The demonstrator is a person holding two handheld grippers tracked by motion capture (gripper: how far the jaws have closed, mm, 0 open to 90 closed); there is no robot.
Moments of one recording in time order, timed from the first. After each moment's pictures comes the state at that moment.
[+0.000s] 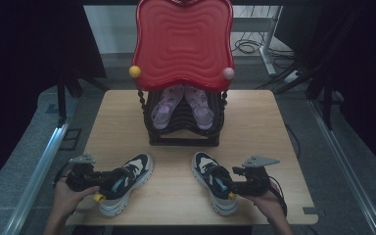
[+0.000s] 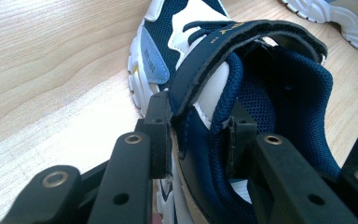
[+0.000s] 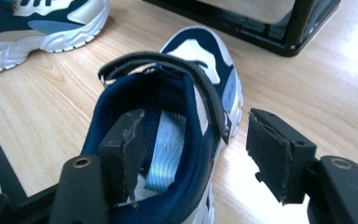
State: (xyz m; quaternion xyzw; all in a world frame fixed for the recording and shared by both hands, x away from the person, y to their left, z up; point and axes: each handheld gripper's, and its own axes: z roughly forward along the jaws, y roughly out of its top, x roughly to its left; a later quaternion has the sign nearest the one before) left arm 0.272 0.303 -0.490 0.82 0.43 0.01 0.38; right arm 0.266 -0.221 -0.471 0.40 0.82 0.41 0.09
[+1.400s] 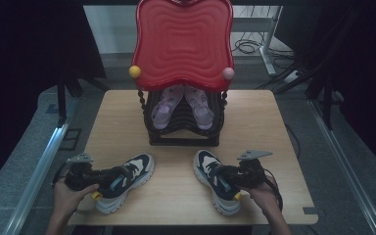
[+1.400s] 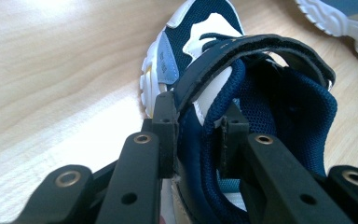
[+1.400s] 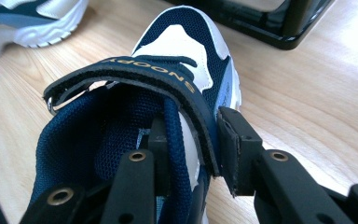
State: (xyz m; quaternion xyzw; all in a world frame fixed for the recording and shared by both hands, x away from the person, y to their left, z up) left arm 0.269 0.307 -0.485 0.79 0.46 0.04 0.40; right arm 0.289 -0.218 -0.476 0.41 0.82 0.39 0.08
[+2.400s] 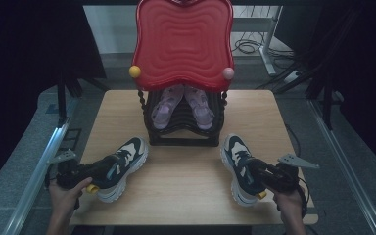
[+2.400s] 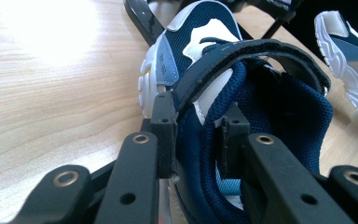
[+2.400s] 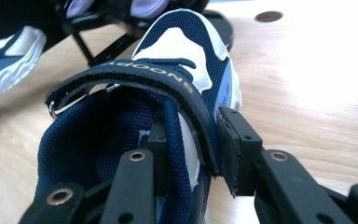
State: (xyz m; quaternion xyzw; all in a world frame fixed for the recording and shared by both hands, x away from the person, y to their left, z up) left arm 0.264 0.326 -0.482 0.70 0.49 0.07 0.51; right arm 0.264 -0.294 -0.466 0.48 0.71 0.49 0.16
